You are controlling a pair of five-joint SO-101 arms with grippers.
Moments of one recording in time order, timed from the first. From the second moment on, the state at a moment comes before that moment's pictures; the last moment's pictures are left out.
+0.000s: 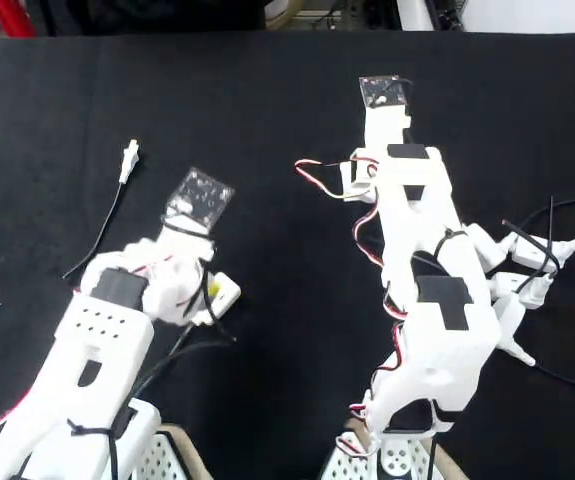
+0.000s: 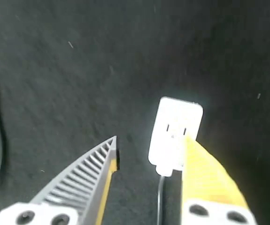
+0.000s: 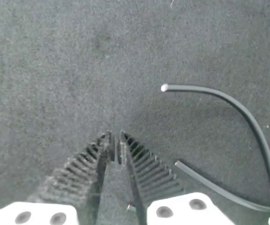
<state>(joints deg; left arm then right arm) 10.9 -45.2 60.8 54.4 -14.6 0.4 19.7 8.4 48.3 6.3</state>
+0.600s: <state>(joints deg) 20.5 -57.4 77.8 41.5 -12.5 0.4 19.7 8.4 48.3 6.3</state>
